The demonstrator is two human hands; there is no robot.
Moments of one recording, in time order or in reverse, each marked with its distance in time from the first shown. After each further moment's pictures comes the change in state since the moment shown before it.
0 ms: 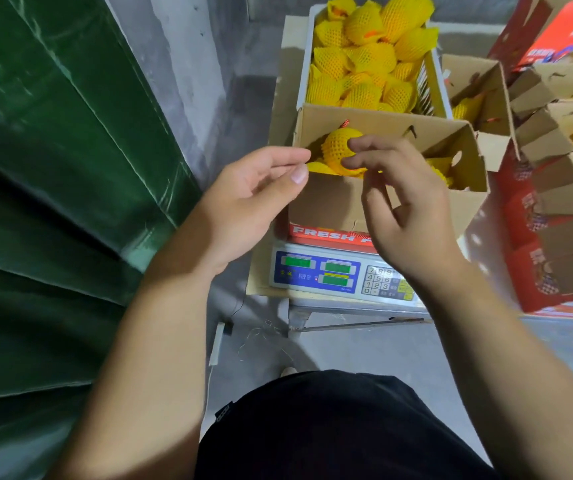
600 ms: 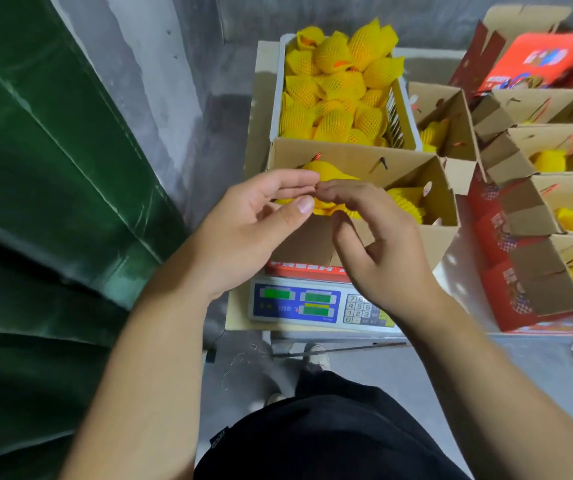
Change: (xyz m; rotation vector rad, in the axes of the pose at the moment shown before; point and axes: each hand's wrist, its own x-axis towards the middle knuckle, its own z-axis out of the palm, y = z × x) left_hand 0.041 0.006 0.016 -0.030 -0.138 0.083; right_hand 0.009 0.012 -0.001 0.062 -0.005 0.053
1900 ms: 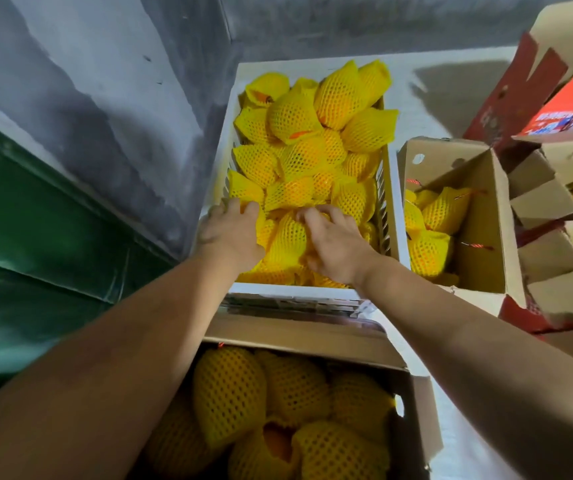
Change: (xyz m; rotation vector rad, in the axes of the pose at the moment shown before) left_hand 0.386 -0.128 0.018 1.513 -0.170 -0.508; right_hand 0.194 0.378 0.026 -0.332 -0.701 0.235
